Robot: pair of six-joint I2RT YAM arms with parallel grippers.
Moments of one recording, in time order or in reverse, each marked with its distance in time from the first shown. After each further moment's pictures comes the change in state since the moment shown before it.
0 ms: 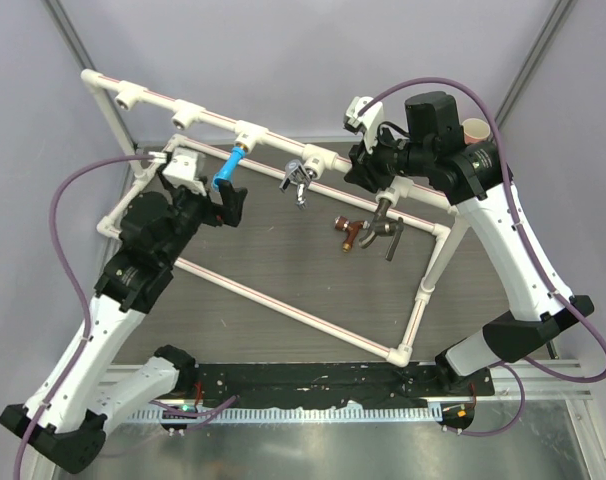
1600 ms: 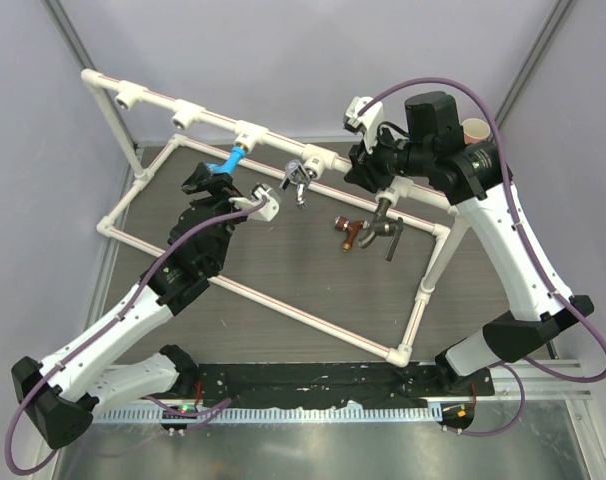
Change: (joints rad) left arm -0.284 0.125 -0.172 0.326 -0.538 1.246; right arm 0.000 0.000 0.000 -0.004 -0.005 0.000
